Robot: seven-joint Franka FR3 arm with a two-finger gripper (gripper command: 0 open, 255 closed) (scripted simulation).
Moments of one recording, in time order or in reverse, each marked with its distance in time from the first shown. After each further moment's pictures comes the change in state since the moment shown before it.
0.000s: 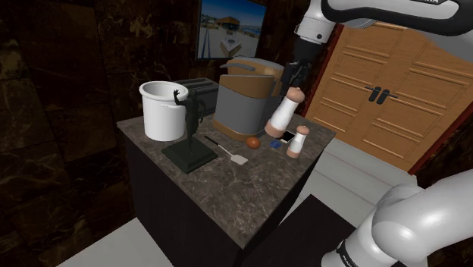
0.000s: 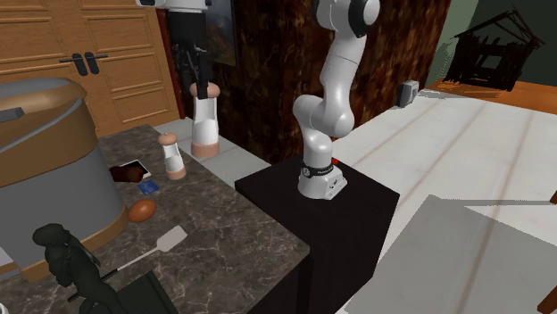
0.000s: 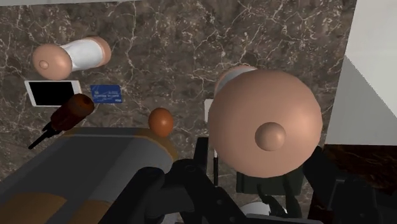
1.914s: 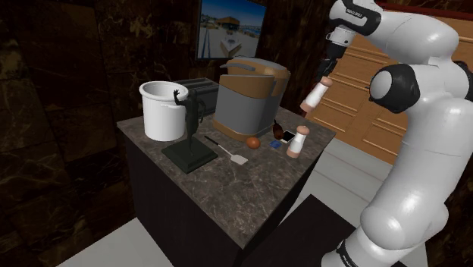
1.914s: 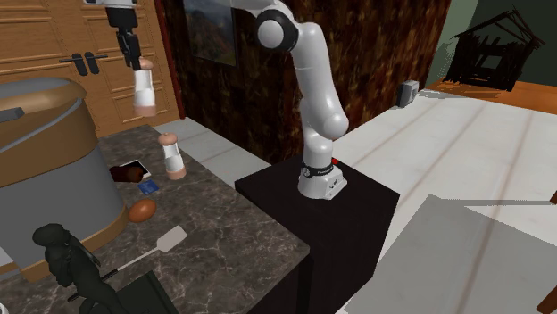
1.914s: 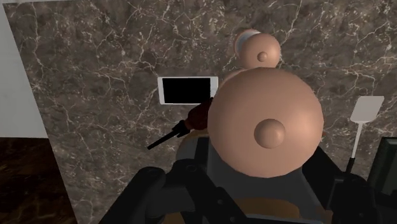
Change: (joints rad) arm -0.327 0.686 -0.433 0.785 0.157 -0.149 -0.714
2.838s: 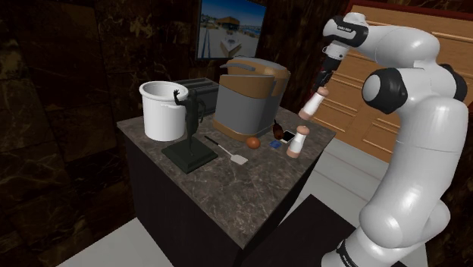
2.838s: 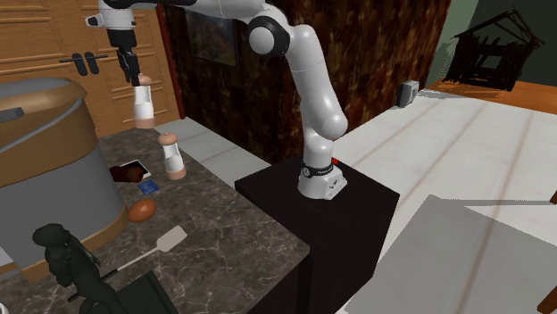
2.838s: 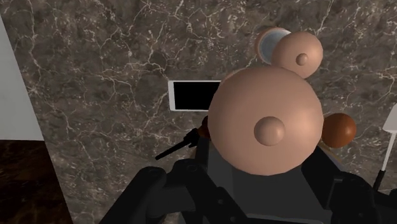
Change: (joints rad) arm -0.039 0.073 -0.010 -0.055 0.032 0.117 -0.063
